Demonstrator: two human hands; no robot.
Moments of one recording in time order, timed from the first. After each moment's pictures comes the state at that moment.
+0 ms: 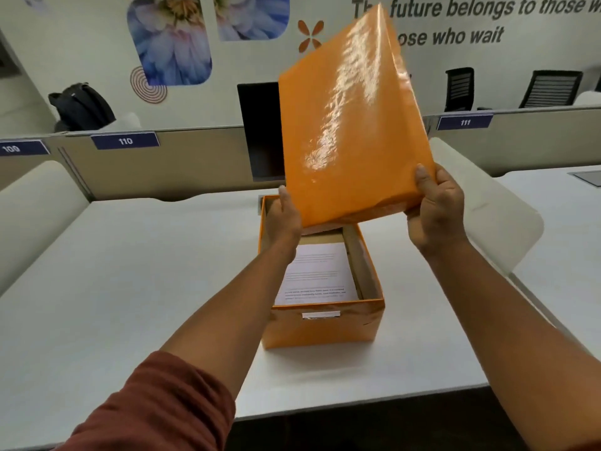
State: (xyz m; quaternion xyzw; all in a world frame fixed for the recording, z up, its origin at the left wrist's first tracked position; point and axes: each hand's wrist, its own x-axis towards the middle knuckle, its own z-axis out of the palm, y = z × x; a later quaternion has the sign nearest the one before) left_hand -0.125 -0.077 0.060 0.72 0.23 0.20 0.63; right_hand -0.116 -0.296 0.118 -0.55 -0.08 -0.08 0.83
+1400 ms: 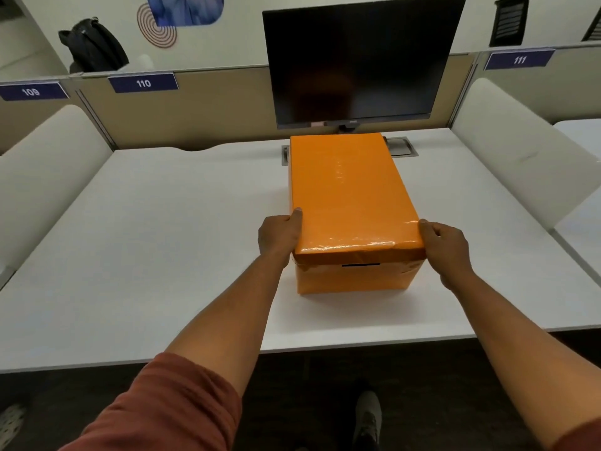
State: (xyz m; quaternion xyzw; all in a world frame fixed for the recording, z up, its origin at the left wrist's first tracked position) left_hand -0.201 -0.015 -0.045 0.78 0.33 0.12 0.52; right_hand -0.151 -0.308 -0.053 -0.87 0.01 -0.04 0.50
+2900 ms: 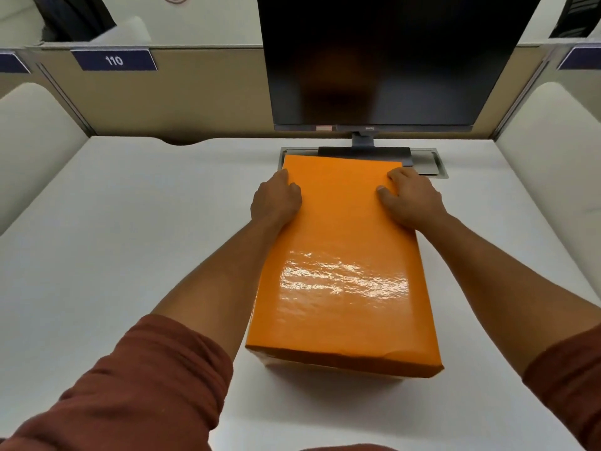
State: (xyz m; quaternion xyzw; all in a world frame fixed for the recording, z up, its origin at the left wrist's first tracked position) left_hand -0.011 0.026 -0.018 0.92 0.25 0.11 0.29; right_hand 0.099 -0.212 -0.017 -0.96 -0.22 0.02 0.17
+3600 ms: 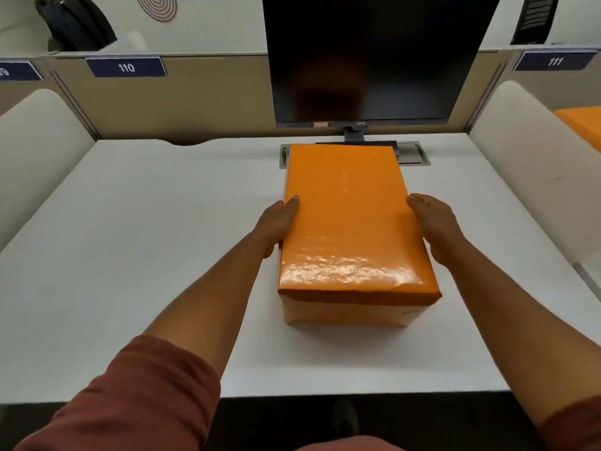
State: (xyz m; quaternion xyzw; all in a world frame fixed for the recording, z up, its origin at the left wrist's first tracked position) left_hand -0.117 0.024 -0.031 0.74 0.27 -0.06 0.61; right_hand -0.029 -0.260 -0.021 -0.80 0.04 0.09 0.59
